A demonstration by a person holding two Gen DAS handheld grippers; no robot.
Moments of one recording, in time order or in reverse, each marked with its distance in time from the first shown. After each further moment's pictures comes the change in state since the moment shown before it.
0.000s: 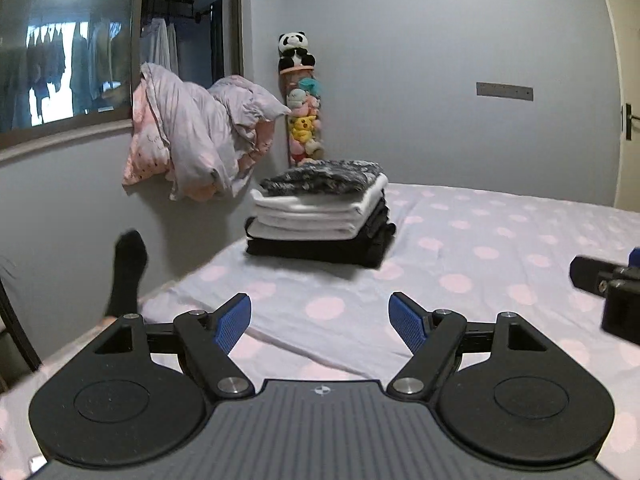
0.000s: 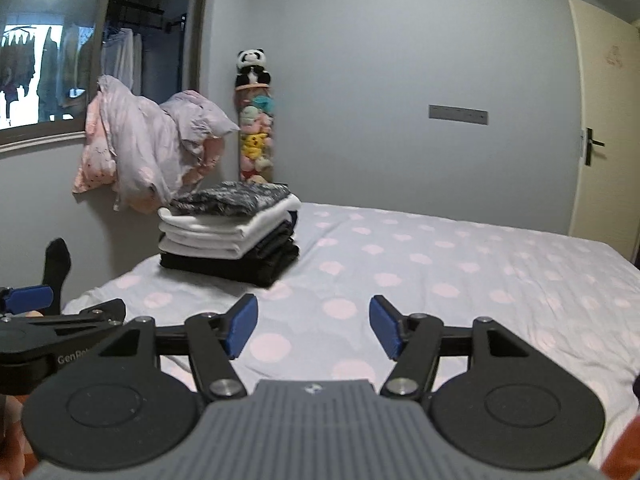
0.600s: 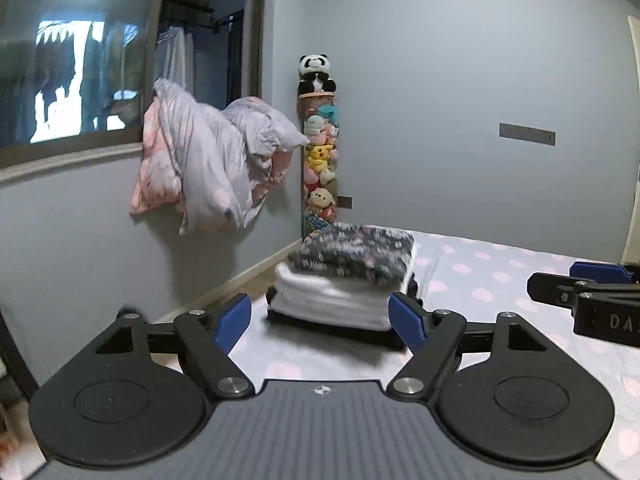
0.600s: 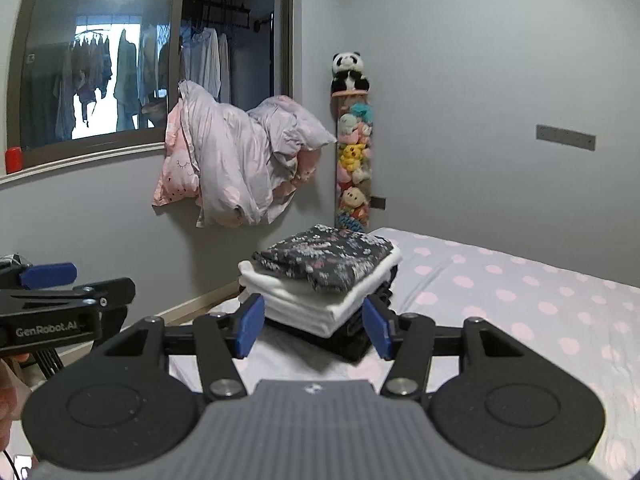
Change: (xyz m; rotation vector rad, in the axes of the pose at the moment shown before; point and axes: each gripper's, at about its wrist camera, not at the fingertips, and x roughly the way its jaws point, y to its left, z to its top) left arm 0.029 0.053 0.122 -0.079 -0.047 0.024; right arm 0.096 0.037 0.144 -0.082 -0.008 0.315
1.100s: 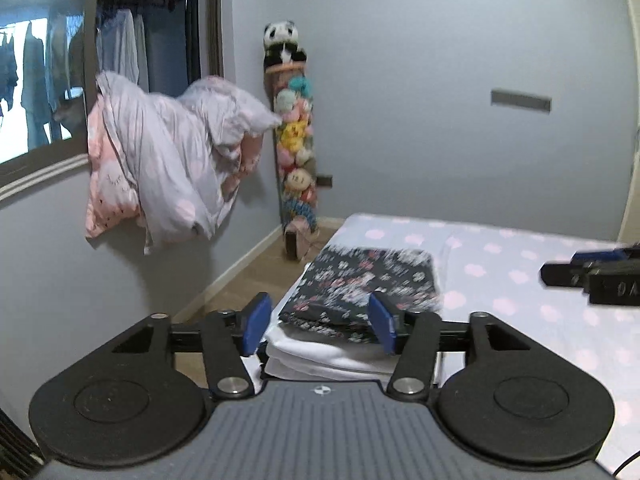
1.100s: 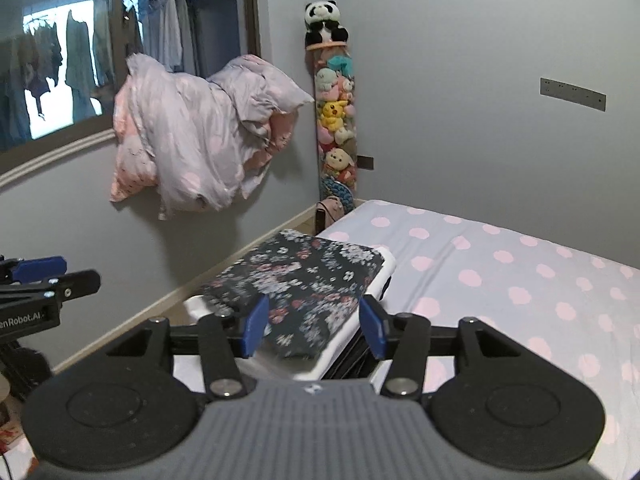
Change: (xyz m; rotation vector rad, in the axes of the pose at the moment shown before) left arm 0.156 0.017 0.133 0.119 0.078 -0.087; right arm 0.196 -0.053 0.117 0.084 0.174 -0.013
